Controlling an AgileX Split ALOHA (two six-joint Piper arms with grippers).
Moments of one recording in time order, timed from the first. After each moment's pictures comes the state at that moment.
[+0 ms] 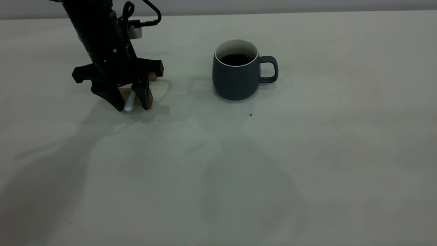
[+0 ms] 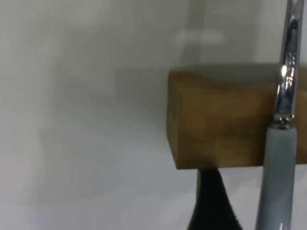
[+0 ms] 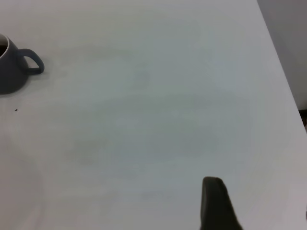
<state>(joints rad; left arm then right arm) -0.26 2.42 -1.47 -0.11 0.54 -0.19 -0.03 0.02 -0.47 -0.05 1.13 0.03</state>
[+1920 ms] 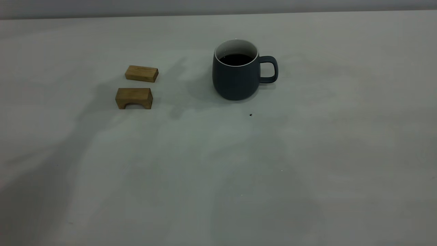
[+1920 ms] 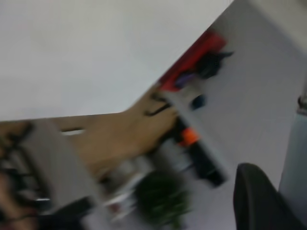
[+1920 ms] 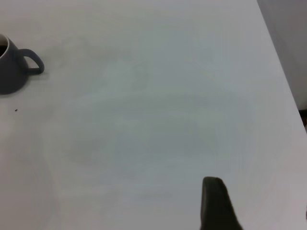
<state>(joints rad) -0.27 2.25 -1.75 -1.12 1.03 -0.54 -0.03 0.02 -0.47 -0.05 1.13 0.03</state>
